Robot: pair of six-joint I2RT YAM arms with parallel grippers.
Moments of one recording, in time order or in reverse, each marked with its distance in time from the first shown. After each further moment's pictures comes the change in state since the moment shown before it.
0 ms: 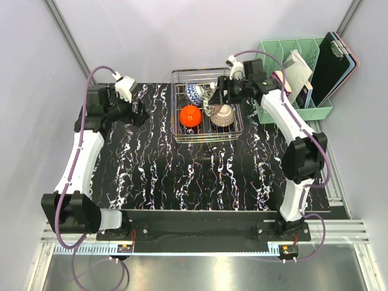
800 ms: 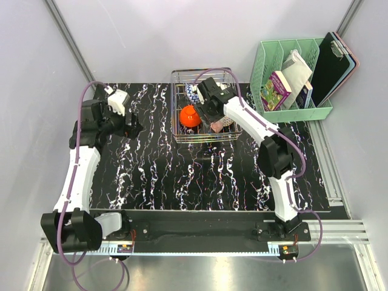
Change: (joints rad) left arm 0.079 -0.158 -0.190 0.000 0.002 0.019; right arm 0.296 0.220 0.179 -0.305 0.811 -0.302
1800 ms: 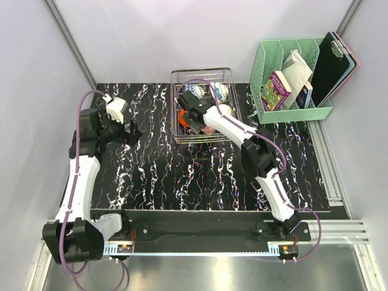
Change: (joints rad) left arm 0.032 -0.089 -0.113 0.036 0.034 0.001; right arm 0.129 0.189 0.100 0.037 0.252 -0.031
